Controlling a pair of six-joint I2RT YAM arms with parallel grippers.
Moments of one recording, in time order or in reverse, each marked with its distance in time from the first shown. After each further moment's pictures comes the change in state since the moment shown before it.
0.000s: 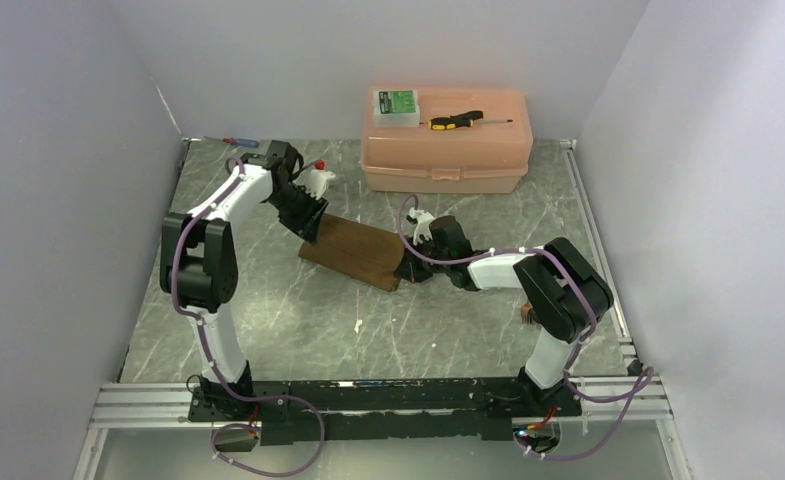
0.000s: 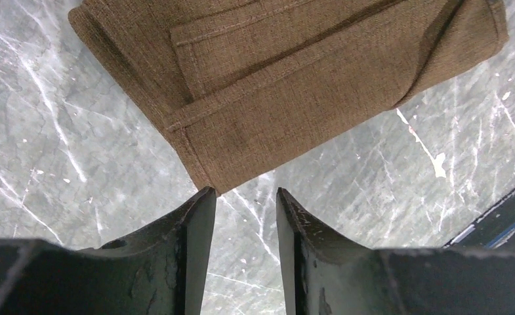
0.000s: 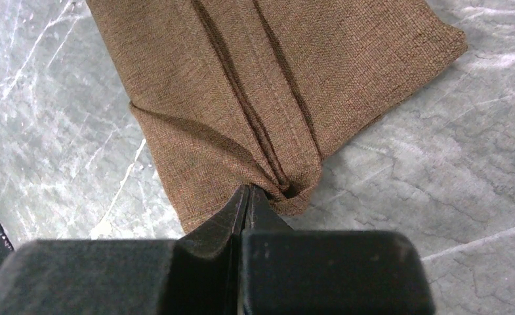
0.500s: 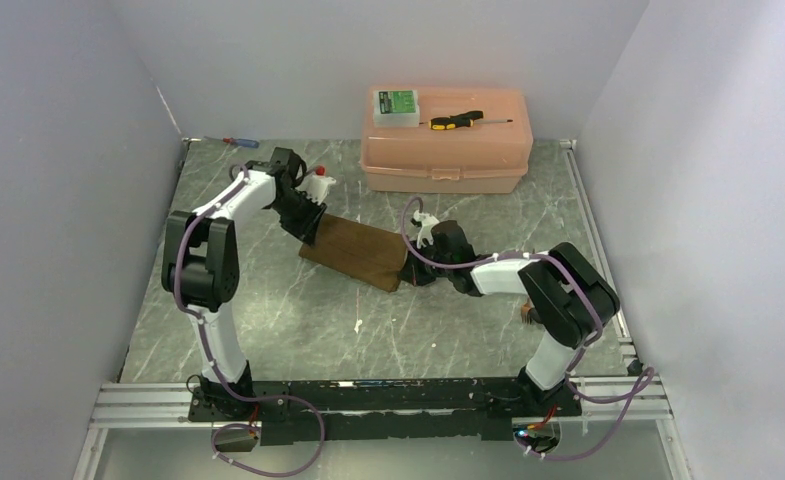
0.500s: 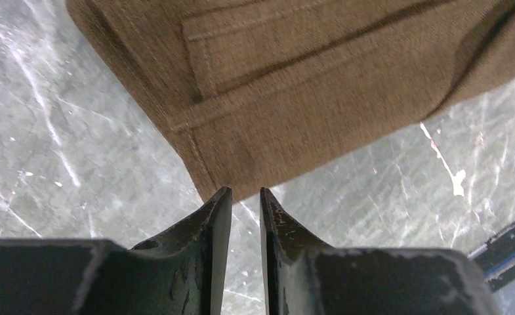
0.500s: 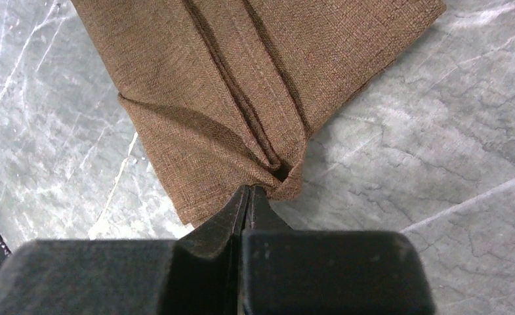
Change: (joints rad) left arm -0.007 -0.004 -0.061 0.050 -0.035 -0.040; right arm 0.007 -0.042 -0.045 0.001 0.062 0.047
